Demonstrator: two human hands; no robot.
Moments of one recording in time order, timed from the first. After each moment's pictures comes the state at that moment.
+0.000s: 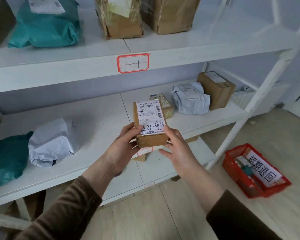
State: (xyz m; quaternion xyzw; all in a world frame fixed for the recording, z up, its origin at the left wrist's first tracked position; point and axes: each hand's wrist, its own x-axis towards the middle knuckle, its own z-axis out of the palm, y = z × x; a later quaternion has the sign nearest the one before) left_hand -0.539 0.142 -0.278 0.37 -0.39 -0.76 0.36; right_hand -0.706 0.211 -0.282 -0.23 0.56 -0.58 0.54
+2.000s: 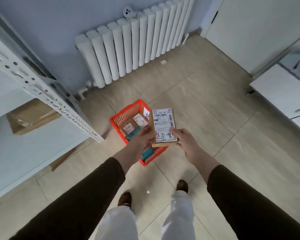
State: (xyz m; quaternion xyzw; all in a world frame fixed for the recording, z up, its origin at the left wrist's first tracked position) left_hand -1.487 0.312 -0.563 0.44 -0.39 -0.81 0.00; right_hand -1.631 0.430 -0.552 -0.02 0.76 -0.46 0.46
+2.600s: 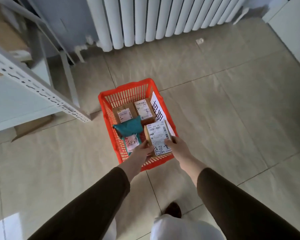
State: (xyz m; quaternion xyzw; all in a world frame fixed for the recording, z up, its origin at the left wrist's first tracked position) left_hand -1.593 0.330 -0.910 0.58 -0.25 -0.78 0.06; right_hand -1.750 0.379 -0.888 -0.18 0.79 -0.27 0.53
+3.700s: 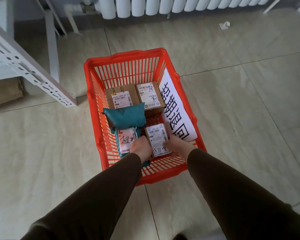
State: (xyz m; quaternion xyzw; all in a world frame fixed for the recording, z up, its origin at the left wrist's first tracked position) left_hand -1.630 0.298 -1.159 0.64 -0.56 -0.53 -0.07; right_hand -1.774 0.317 -1.148 -0.24 0.79 -0.02 0.56
